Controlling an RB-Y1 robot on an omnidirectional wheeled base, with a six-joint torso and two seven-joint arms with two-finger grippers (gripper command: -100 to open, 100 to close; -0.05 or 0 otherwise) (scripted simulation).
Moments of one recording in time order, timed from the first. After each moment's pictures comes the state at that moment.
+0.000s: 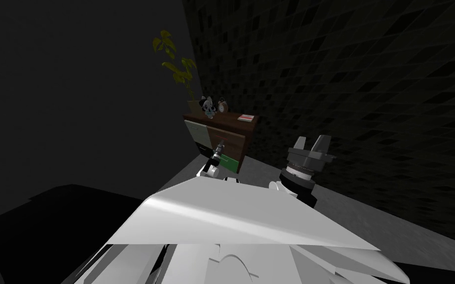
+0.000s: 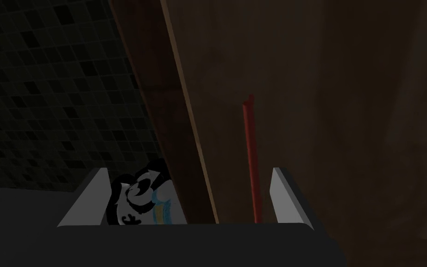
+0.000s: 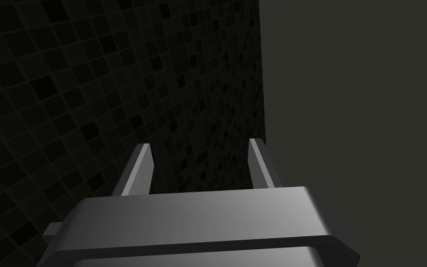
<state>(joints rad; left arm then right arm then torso) 0.14 0.14 -0.32 -1.71 0.27 -0.31 -0.34 0.51 0.05 0.01 -2.35 -0.07 -0.64 0.07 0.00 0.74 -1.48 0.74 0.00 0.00</state>
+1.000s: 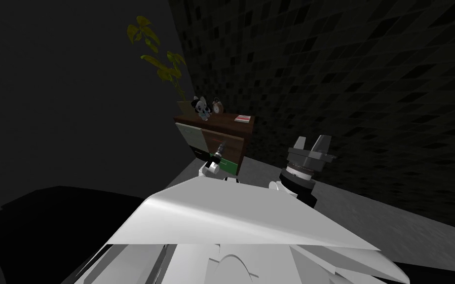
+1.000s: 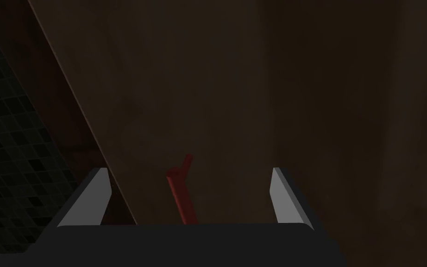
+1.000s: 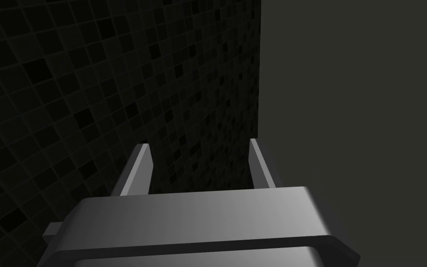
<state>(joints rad) 0.01 0.17 -0.32 -1.55 0.34 -0.27 -0.41 0.51 0.05 0.01 -2.35 -0.07 -0.64 0.07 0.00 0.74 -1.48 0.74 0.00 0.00</state>
